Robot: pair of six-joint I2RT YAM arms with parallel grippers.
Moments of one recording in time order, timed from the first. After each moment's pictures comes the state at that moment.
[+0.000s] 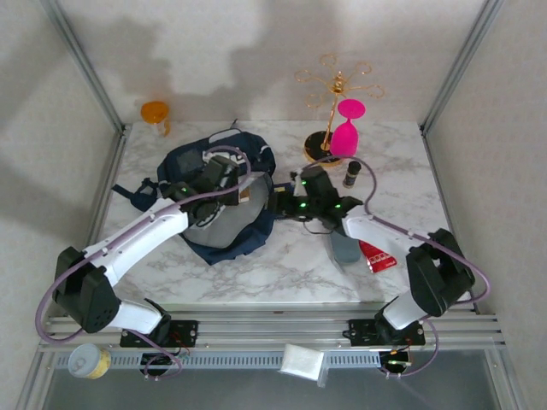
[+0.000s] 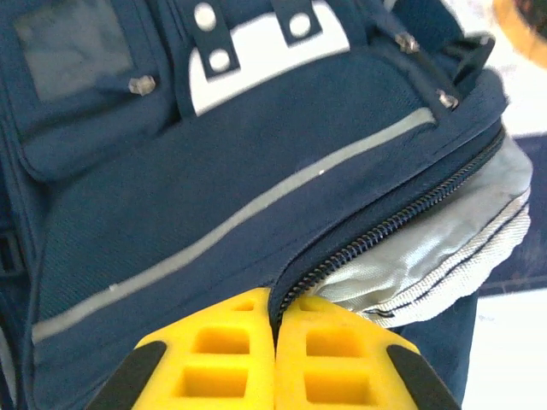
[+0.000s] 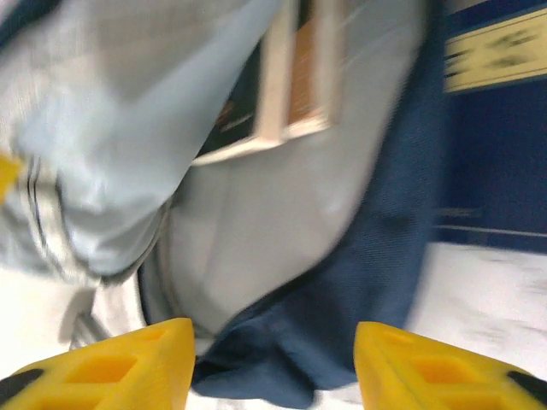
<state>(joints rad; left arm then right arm) -0.59 1.42 1.17 -0.62 -0.38 -0.51 0.63 1.51 0.97 -0.14 -0.34 0.75</state>
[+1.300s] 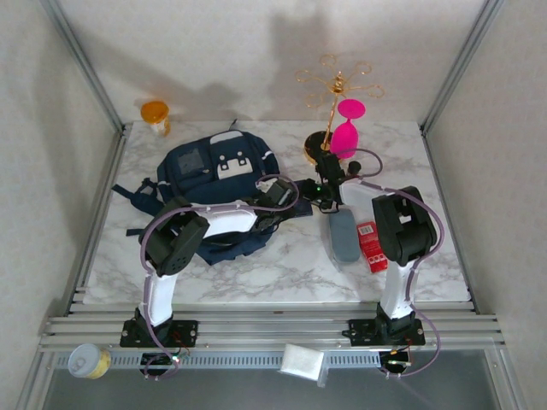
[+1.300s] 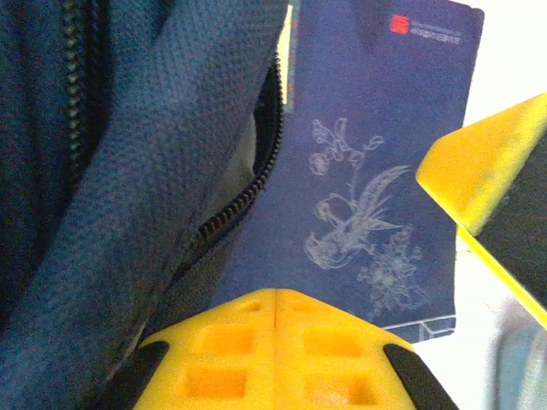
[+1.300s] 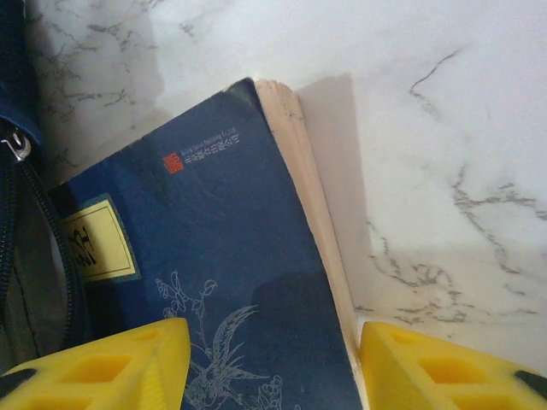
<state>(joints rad) -0.75 2.02 1.26 -0.13 -0.19 -0.99 0.40 1.95 1.20 -0.25 -0.24 0.63</state>
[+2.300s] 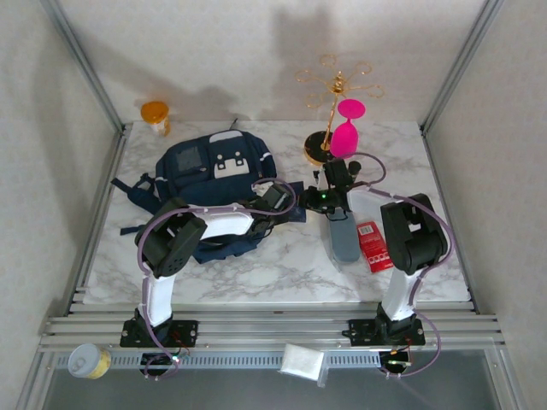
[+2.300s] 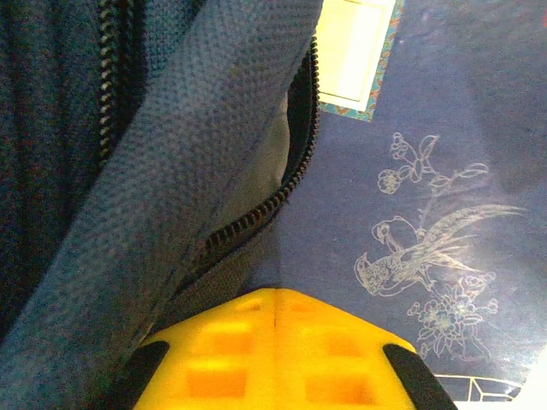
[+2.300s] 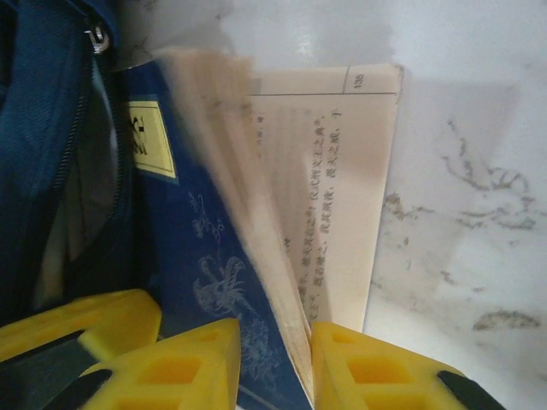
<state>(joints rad) -0.75 1.99 1.20 -0.14 -0.24 -0.92 0.38 1.86 1.09 -0.21 -0.41 0.48</state>
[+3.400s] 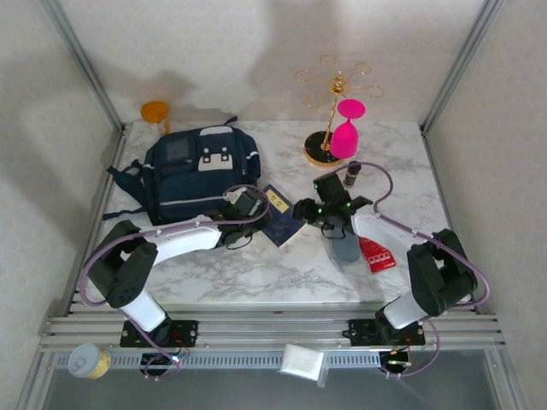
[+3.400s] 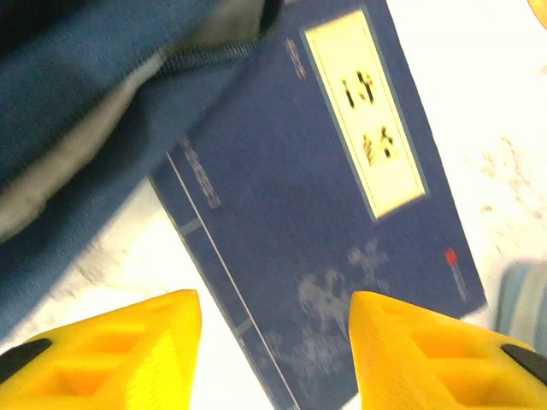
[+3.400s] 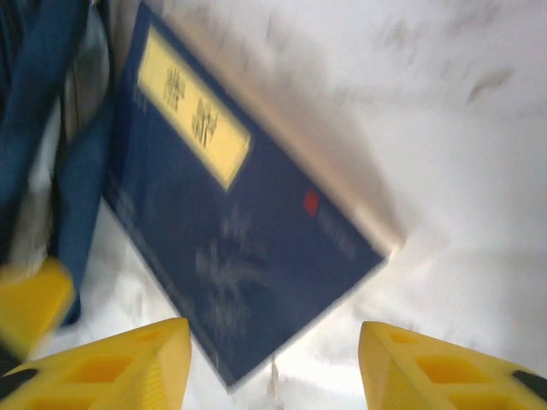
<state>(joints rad) -0.73 1.62 0.91 -0.17 -0.20 -1.10 0.55 1.55 0.96 -0.35 -0.16 0.70</state>
